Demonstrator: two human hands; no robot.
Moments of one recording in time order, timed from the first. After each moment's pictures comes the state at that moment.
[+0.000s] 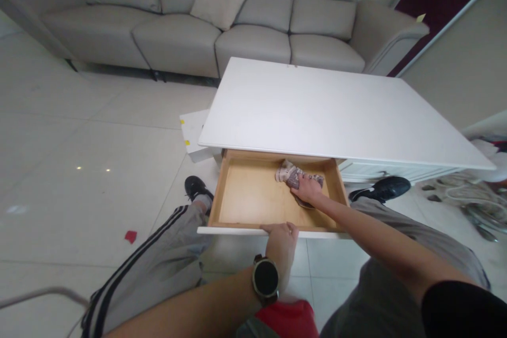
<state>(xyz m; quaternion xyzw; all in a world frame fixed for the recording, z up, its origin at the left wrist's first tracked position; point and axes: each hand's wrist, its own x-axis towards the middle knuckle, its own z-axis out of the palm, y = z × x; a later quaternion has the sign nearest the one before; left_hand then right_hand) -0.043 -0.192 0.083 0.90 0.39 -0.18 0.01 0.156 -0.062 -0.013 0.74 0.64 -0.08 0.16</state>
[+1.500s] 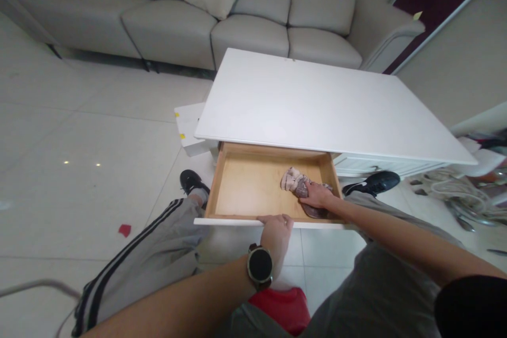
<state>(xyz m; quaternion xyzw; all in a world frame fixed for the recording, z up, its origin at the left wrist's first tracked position) -0.048 -0.191 0.079 0.91 0.40 -0.15 0.03 0.204 -0.108 -0.007 0.69 0.67 -0.16 0.21</state>
